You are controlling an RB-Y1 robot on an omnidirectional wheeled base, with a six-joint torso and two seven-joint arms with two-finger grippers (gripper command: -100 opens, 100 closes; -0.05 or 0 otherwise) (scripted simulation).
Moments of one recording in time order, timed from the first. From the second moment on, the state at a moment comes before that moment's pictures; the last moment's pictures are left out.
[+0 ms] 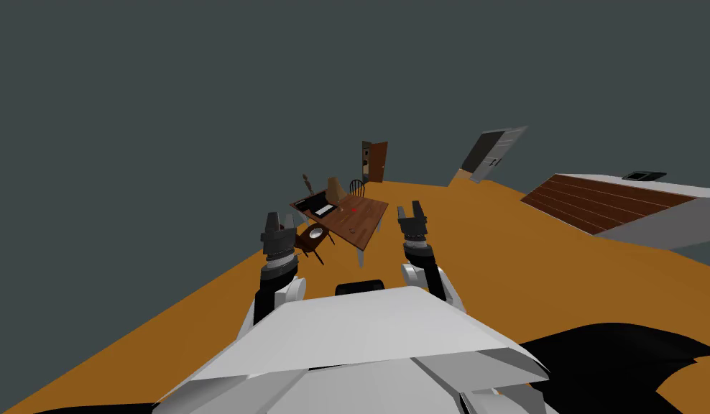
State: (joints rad) left arm 0.52 0.04 -0.05 -2.33 -0.05 -0.57 -0.10; right arm 0.49 -0.01 0.04 -2.25 0.09 -0.55 -0.16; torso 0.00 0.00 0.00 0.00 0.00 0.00
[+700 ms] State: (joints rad) left arm 0.52 0.04 -0.05 -2.33 -0.05 -0.57 -0.10; right arm 0.53 -0.15 -0.01 -2.22 0.12 -0.47 -0.12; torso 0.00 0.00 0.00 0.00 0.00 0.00
